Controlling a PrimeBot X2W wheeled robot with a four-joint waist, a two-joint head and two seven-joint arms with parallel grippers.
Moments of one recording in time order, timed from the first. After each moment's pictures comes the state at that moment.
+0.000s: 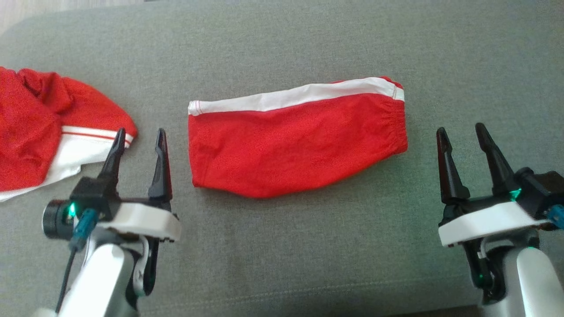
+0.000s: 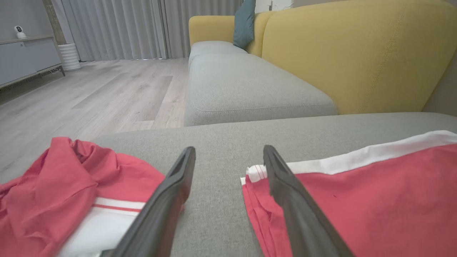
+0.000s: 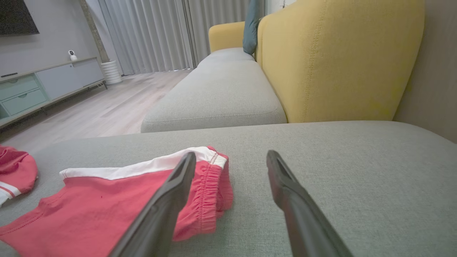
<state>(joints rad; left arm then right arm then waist) -0.21 0.29 -0.38 0.12 -0.33 0.26 -0.25 -0.07 -0.05 0.01 -0.07 0.16 0.13 0.03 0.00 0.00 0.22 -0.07</state>
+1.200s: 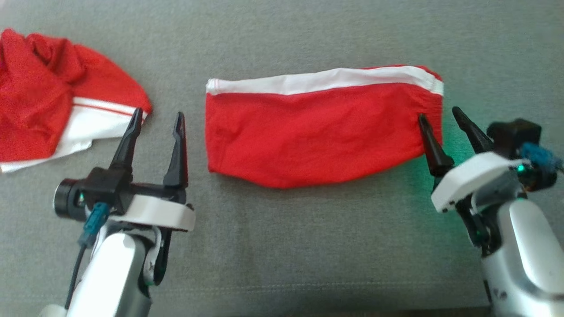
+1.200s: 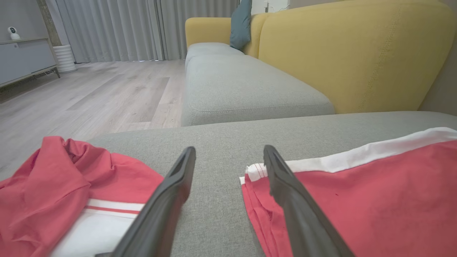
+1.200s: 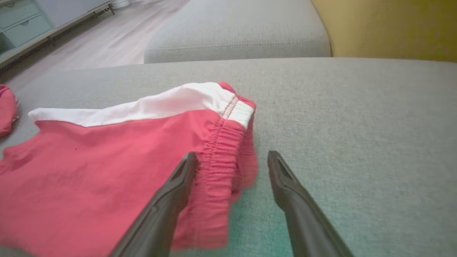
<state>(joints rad) -0.22 0.22 -0.34 0.07 -0.24 0.17 -0.25 -0.28 -0.14 0.09 0.17 0.22 0.13 0.20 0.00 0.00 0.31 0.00</state>
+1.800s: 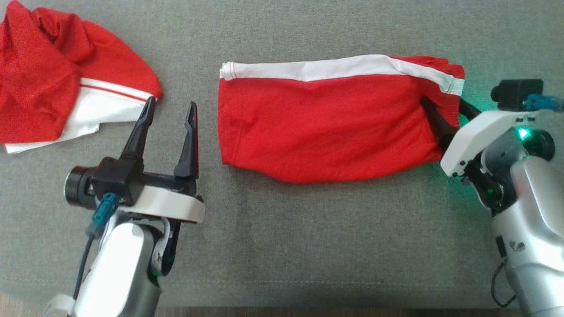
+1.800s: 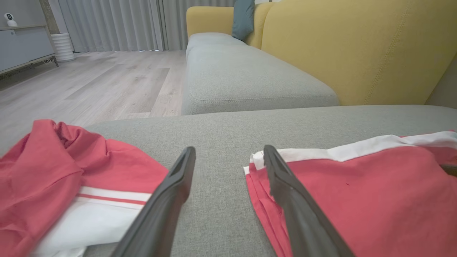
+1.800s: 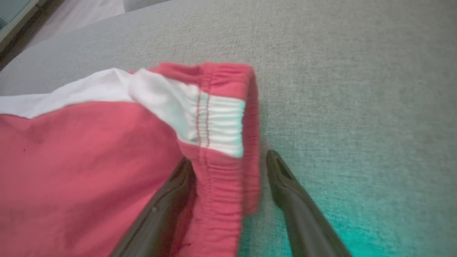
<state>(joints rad) -0.27 0.16 -0.33 0.10 -0.20 0.12 -0.25 -0.51 -0.24 0.18 0.47 0.45 0.13 0.34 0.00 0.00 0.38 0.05</state>
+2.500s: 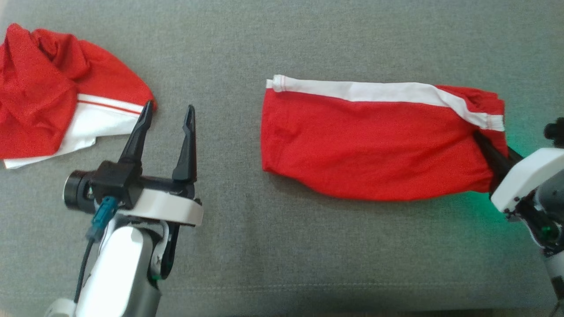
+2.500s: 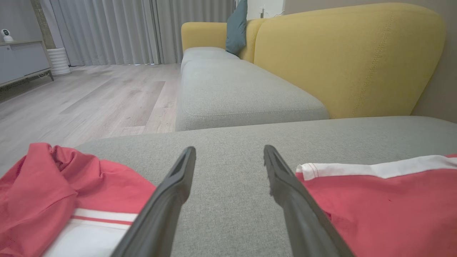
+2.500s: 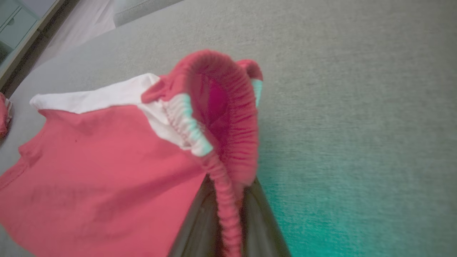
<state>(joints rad) -0.26 0.14 -0.29 0.10 -0.17 0.10 -0.25 -0.32 -0.44 0.19 0.31 0.74 0.13 0.35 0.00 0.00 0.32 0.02</state>
